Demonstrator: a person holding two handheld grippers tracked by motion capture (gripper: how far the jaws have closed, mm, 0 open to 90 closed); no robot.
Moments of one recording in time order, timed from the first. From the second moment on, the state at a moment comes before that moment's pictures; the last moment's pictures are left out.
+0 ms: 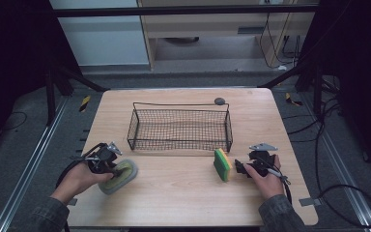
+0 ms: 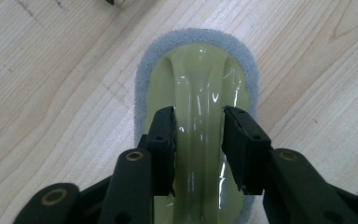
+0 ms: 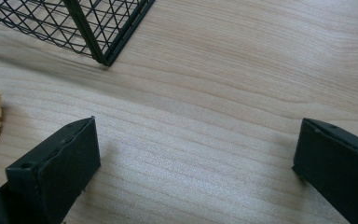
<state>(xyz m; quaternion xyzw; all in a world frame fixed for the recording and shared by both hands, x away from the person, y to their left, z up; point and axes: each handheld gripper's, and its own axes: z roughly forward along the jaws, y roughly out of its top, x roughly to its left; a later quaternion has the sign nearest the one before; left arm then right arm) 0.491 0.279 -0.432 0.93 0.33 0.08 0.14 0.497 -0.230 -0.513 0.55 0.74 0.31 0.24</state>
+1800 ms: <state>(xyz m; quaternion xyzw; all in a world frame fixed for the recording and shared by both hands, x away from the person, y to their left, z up) 0.495 0.225 -0.344 0.95 0.19 0.21 0.14 0.498 -0.231 -0.513 0.54 0.74 0.32 0.23</state>
